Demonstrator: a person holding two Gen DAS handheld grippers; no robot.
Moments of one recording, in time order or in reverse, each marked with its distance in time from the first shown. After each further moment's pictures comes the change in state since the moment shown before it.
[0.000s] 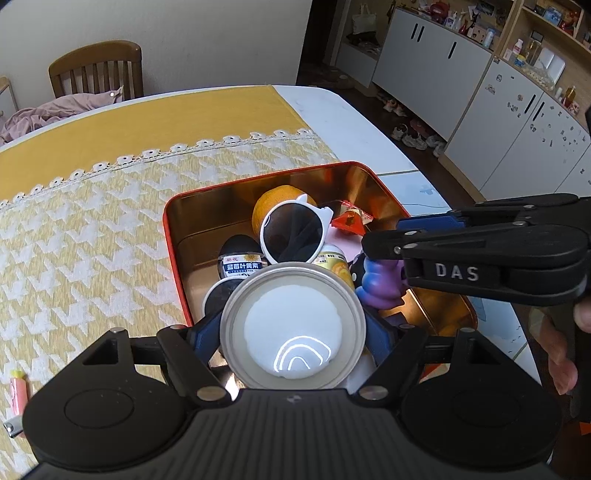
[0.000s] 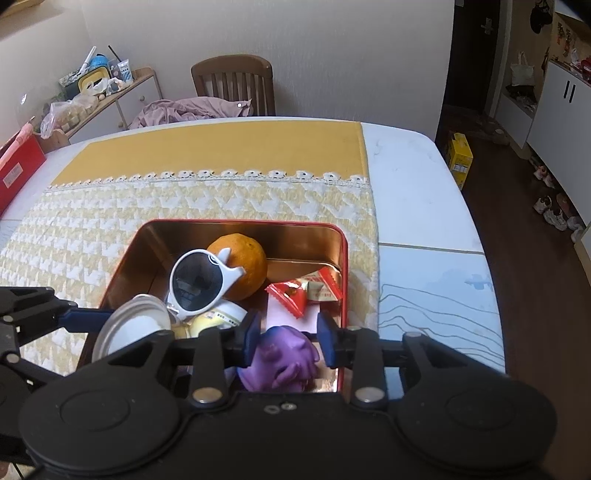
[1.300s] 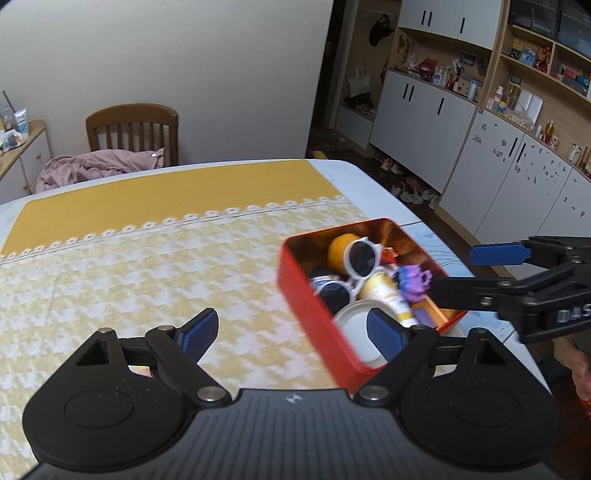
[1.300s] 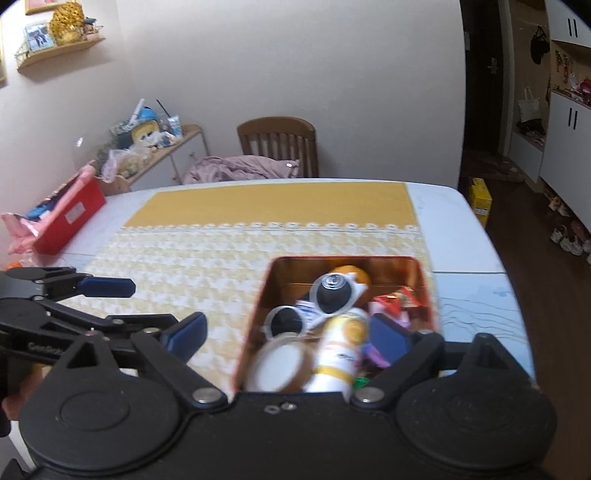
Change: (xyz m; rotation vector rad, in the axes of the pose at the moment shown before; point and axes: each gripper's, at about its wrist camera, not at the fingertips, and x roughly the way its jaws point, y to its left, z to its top) left arm -0.127 0.086 -0.048 0.029 -0.224 0.003; right arm -0.091 0.088 -0.029 0.018 -0.200 0.092
